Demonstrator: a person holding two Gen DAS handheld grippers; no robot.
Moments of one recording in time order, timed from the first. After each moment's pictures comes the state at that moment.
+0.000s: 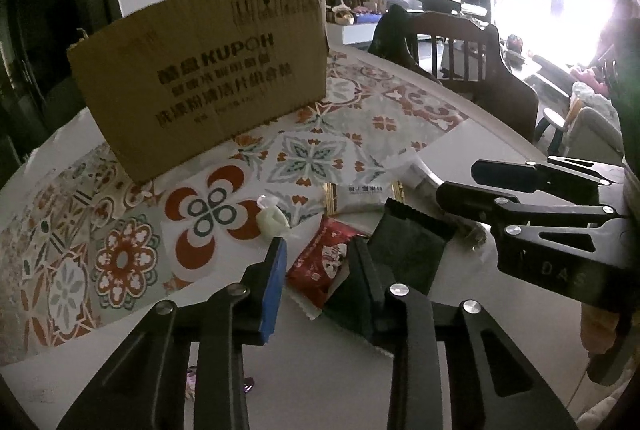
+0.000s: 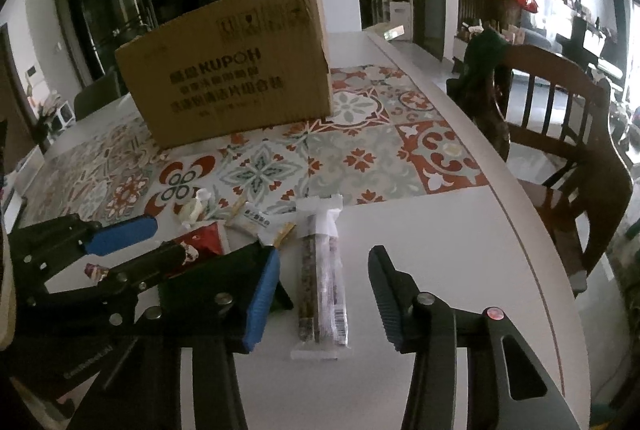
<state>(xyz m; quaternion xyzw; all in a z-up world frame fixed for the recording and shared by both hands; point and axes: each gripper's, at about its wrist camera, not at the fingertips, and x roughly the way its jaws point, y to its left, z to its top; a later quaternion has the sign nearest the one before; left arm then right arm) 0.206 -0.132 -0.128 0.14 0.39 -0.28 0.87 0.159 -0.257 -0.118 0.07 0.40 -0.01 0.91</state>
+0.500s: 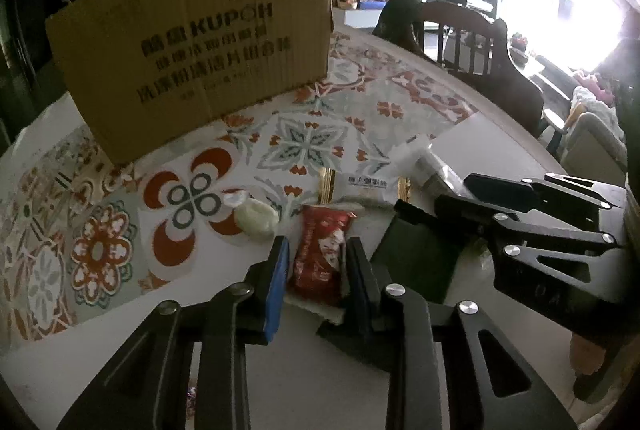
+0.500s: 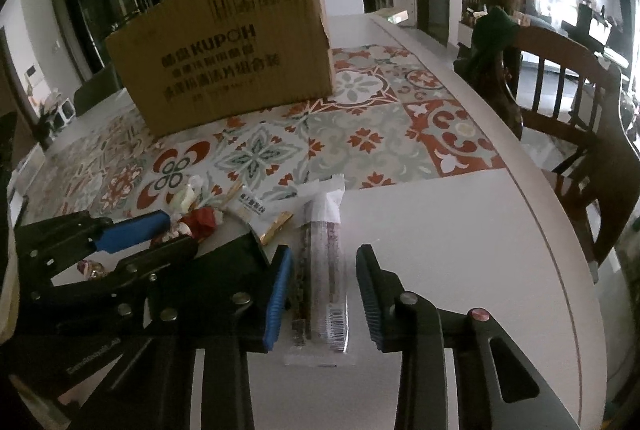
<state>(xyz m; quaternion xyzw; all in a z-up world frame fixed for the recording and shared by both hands) 0.223 -0.140 -0.142 0.13 0.43 -0.27 0.85 0.169 -0.258 -0.133 0.07 0.42 0.00 0.90</state>
